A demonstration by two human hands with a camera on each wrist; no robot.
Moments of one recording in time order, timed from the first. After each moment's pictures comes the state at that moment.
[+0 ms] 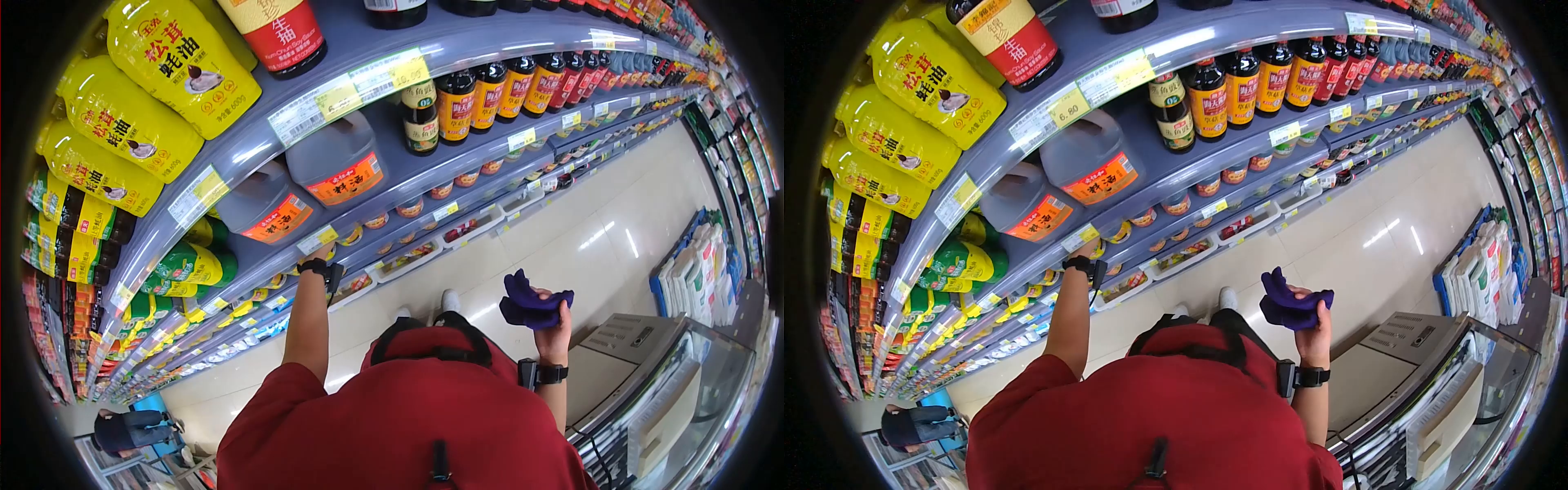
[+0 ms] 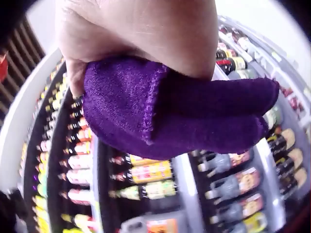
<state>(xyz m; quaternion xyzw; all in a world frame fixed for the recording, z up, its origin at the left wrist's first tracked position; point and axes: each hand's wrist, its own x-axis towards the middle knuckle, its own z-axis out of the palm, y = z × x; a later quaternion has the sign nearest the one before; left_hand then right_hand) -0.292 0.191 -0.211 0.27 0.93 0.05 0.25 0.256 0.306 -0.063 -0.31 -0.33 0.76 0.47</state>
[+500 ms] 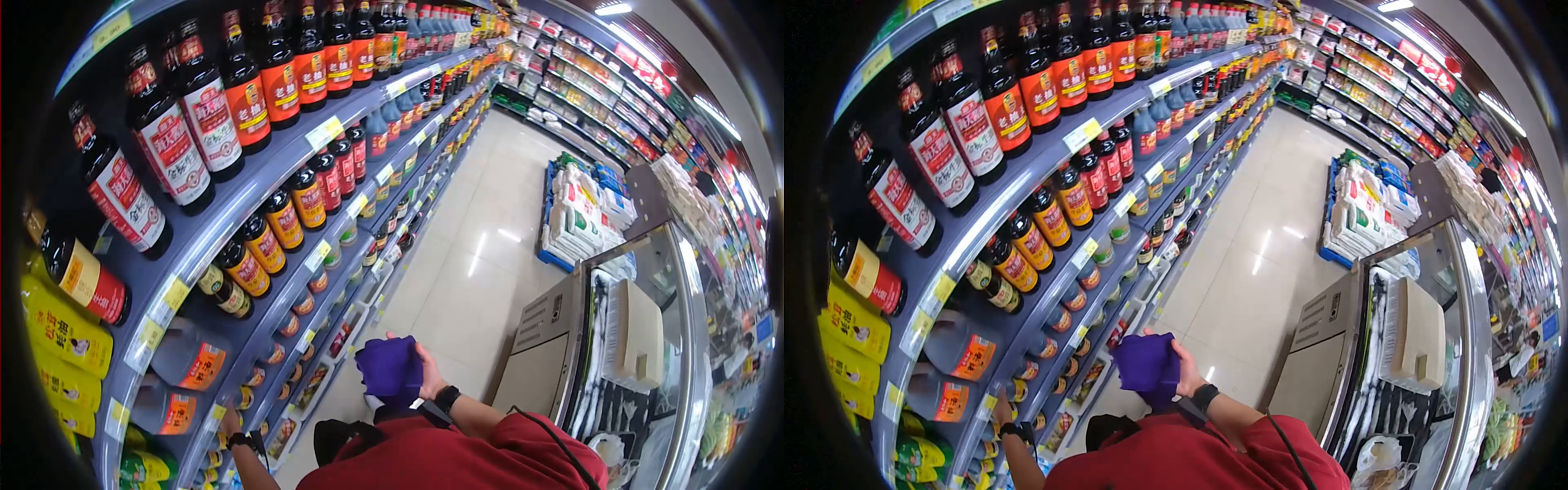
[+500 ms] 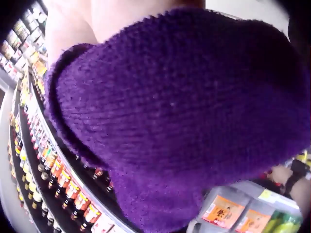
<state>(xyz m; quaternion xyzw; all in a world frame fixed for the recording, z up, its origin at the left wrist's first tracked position) -0.308 0.229 -0.274 0.31 0.93 0.07 0.19 0.255 0.350 -0.062 -0.15 -0.05 0.88 0.45</state>
